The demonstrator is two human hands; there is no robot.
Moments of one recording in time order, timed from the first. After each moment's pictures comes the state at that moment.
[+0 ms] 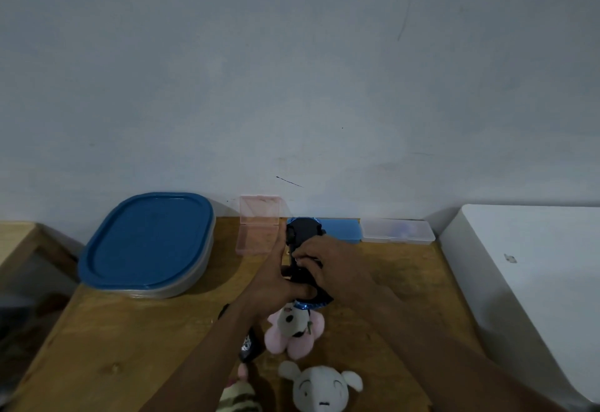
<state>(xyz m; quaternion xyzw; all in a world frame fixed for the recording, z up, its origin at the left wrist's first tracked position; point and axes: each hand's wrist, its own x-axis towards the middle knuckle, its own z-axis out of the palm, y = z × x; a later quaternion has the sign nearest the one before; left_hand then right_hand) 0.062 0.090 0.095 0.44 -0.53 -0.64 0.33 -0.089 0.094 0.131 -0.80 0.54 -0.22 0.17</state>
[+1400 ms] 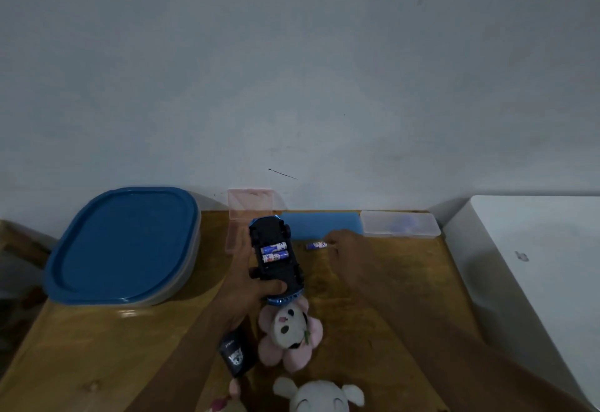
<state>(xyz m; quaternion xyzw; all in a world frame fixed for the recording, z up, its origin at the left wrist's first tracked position) 0.088 0.057 0.051 0.51 -0.43 -0.66 0.34 -0.126 0.039 0.078 -0.67 0.70 -0.12 0.22</state>
